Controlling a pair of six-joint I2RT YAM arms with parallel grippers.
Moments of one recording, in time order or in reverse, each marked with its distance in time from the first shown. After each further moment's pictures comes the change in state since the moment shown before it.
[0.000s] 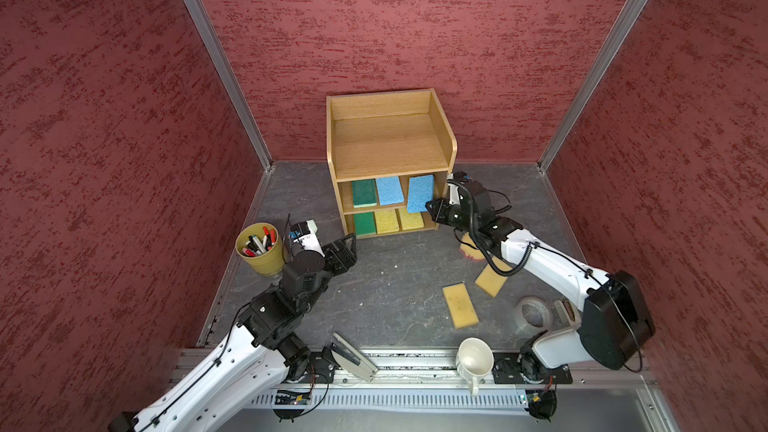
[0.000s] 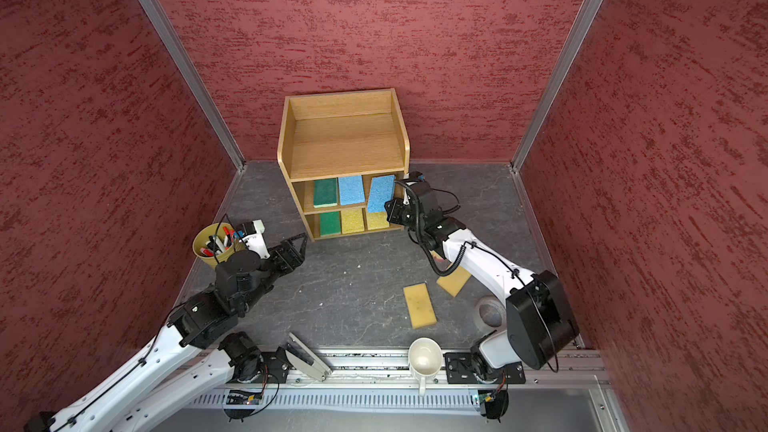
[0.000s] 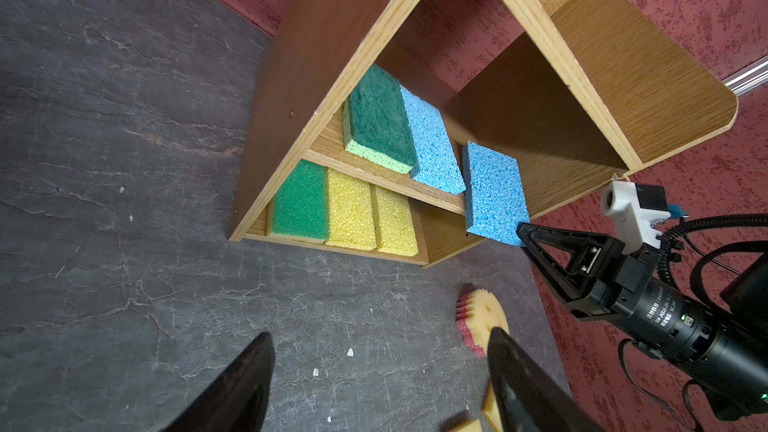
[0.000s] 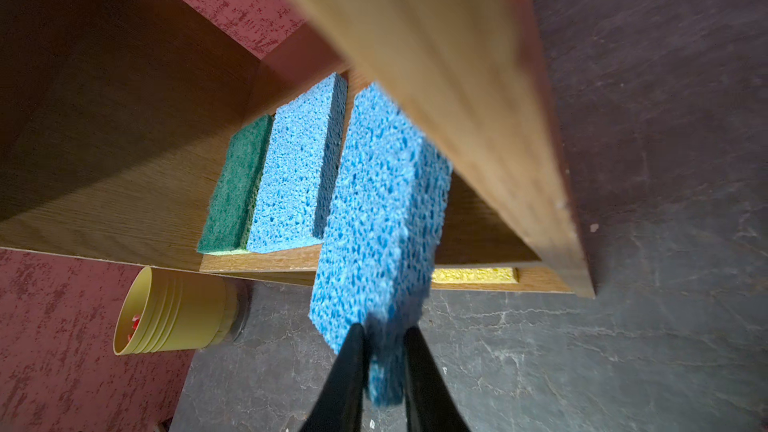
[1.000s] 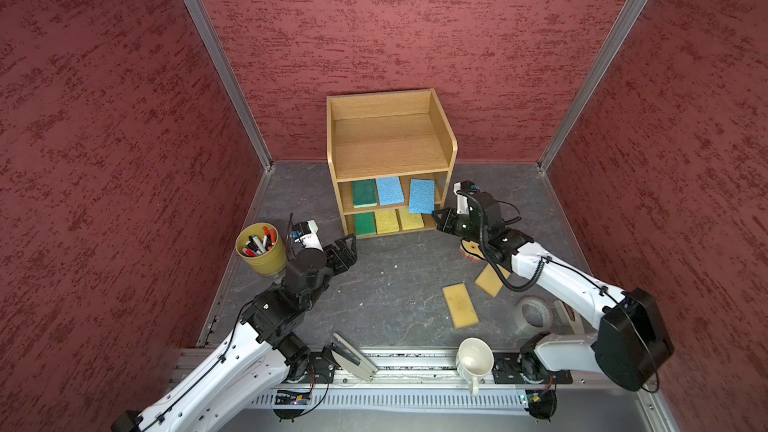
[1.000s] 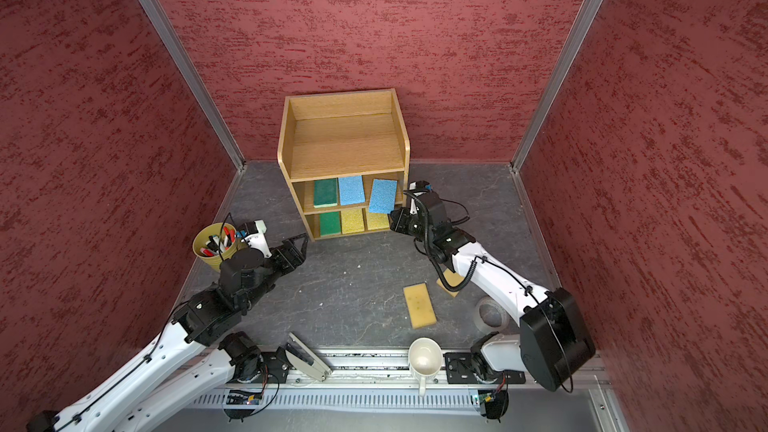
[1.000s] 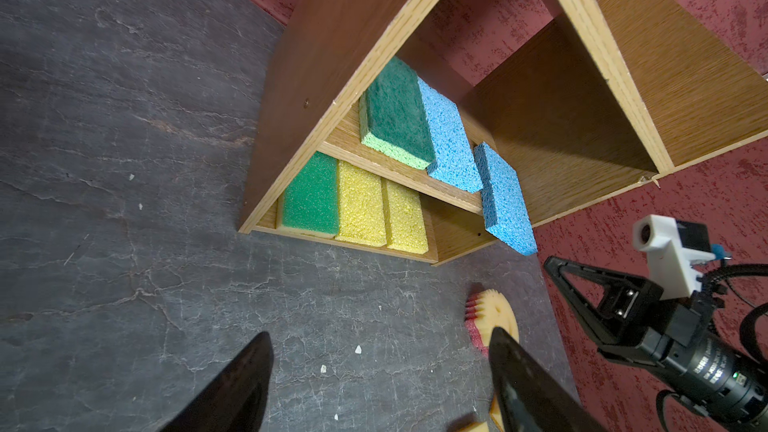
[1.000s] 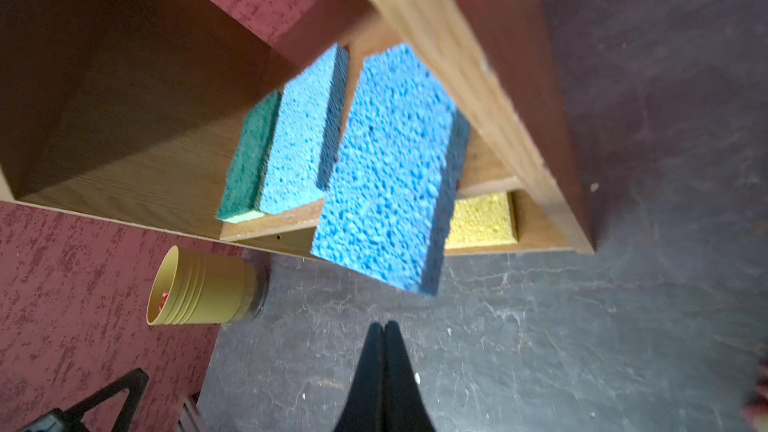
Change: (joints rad) left arm 0.034 0.029 -0.006 0.003 0.023 -0.013; right arm -0.004 -0.109 -0.150 0.037 -0.074 0.053
